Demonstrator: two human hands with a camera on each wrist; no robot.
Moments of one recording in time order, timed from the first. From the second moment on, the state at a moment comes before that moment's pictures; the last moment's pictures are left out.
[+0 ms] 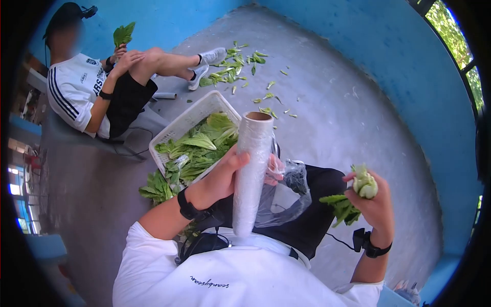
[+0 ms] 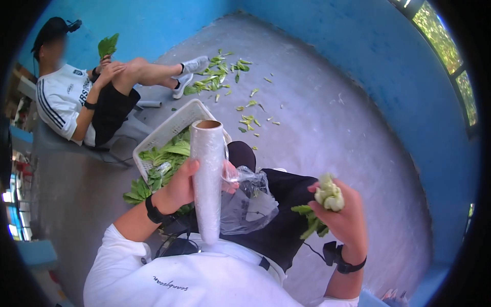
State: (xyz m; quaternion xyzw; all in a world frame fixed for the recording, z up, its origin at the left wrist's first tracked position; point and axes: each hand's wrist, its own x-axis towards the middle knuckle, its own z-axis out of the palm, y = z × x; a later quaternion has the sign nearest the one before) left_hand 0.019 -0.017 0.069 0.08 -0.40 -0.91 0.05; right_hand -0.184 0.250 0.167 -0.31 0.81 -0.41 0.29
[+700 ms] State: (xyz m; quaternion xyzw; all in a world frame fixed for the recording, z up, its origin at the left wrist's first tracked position) left_hand -0.003 -0.015 0.077 0.06 -0.37 -0.93 -0.04; right_hand -0.197 0.228 0.171 -0.27 0.70 -0.59 0.31
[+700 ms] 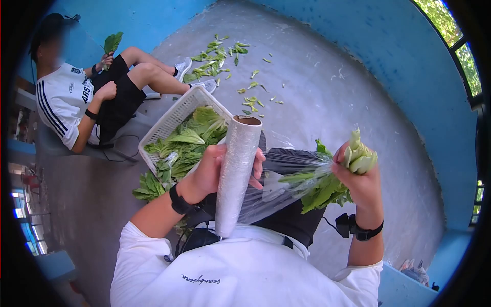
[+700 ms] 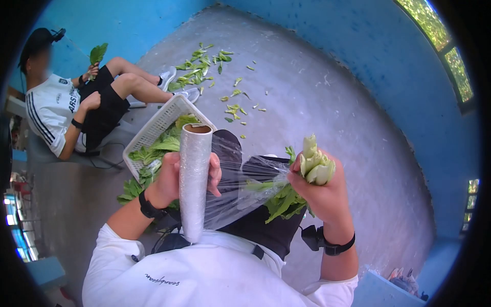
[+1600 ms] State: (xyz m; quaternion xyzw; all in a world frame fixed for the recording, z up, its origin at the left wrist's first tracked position) left_hand 0.059 -0.004 0.082 0.09 -0.56 -0.82 0.10; right_hand -0.165 0.267 0.142 -0.27 0.77 -0.49 0.30
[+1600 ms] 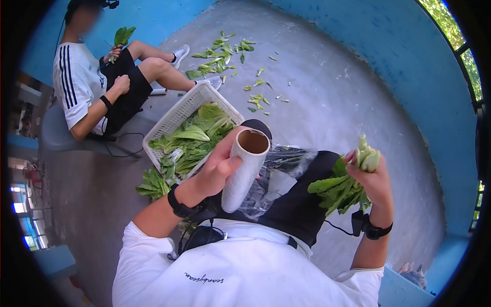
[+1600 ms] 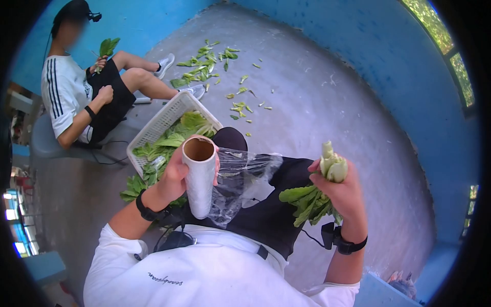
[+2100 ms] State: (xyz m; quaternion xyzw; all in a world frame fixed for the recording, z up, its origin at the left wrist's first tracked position) left_hand 0.073 0.007 0.093 0.02 -0.63 -0.77 0.07; right_hand -0.110 0.188 0.145 -0.44 0.66 -0.48 0.36
